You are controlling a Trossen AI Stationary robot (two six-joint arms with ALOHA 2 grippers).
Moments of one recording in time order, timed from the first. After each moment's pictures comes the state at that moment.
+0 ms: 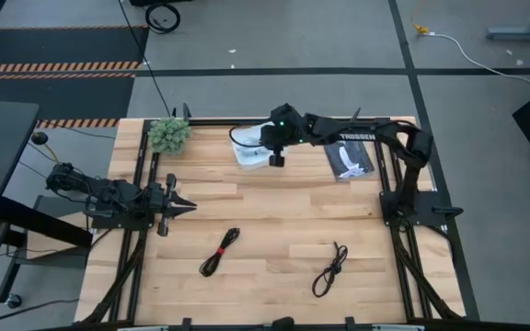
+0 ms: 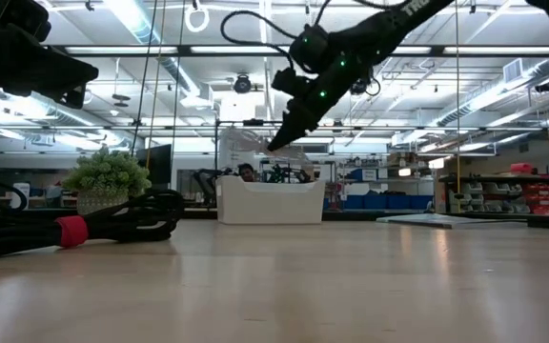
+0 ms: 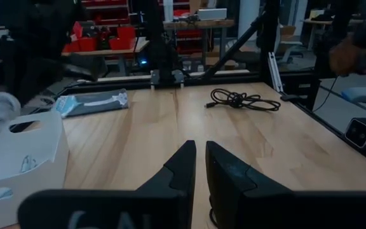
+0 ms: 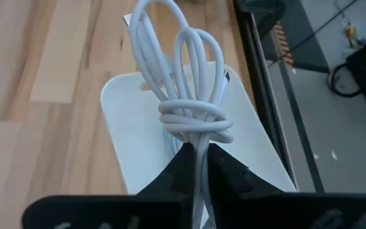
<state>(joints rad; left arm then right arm) -0.36 0.01 0.08 -0.13 -0.33 0.01 -0.41 1.84 1.36 -0.21 -0.06 -0.45</state>
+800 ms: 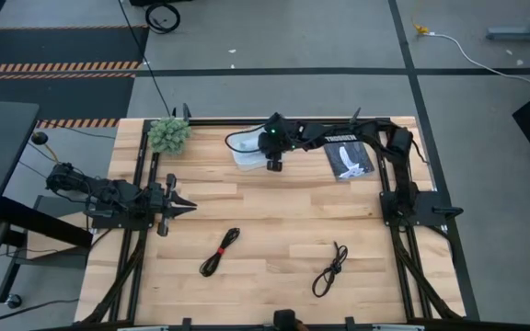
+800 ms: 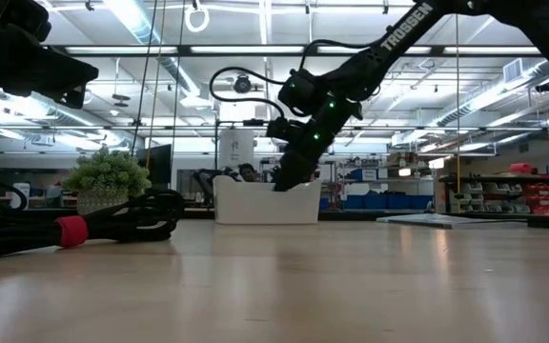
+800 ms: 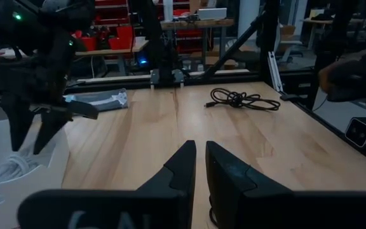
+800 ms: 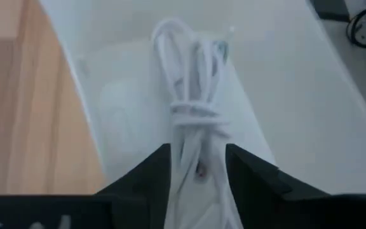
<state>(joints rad) -0.36 0.01 0.08 -0.13 -0.33 0.01 -0.44 2.01 1.36 -0.19 -0.01 -0.41</state>
